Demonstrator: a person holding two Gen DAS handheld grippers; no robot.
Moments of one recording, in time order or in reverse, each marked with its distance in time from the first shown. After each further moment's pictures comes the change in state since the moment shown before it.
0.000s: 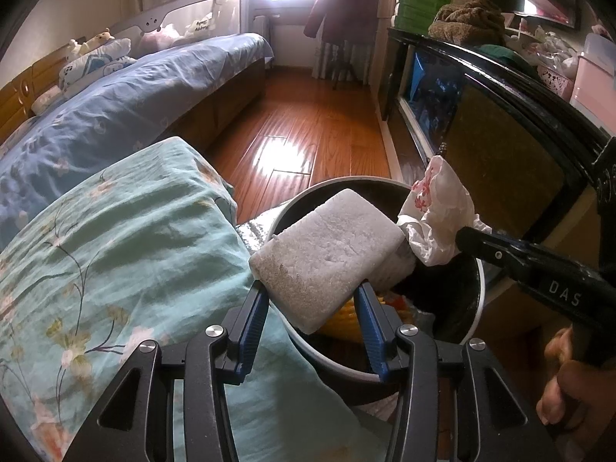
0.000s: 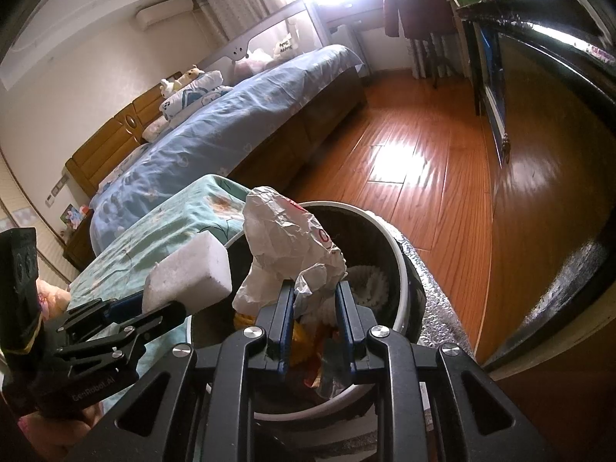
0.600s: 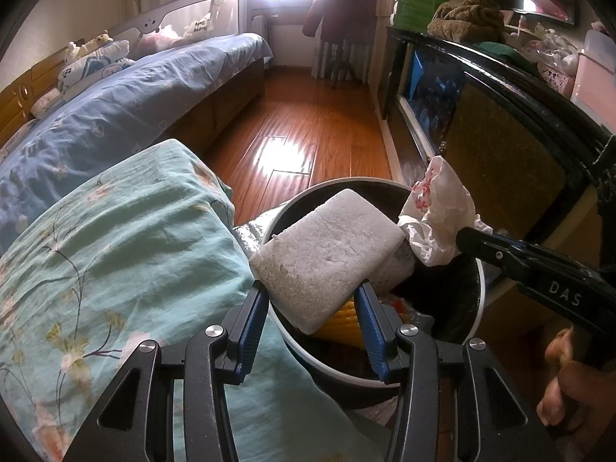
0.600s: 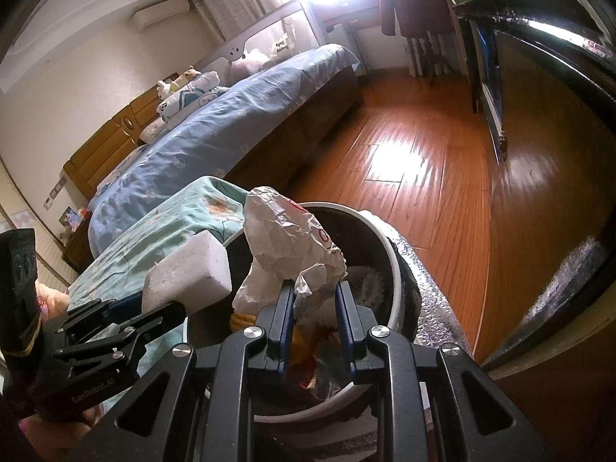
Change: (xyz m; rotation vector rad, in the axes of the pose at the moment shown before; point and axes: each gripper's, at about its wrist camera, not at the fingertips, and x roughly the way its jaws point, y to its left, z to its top) left arm 0.003 -0.002 0.003 0.009 0.003 0.004; right arm 0.001 -0.005 0.001 0.009 0.002 -0.001
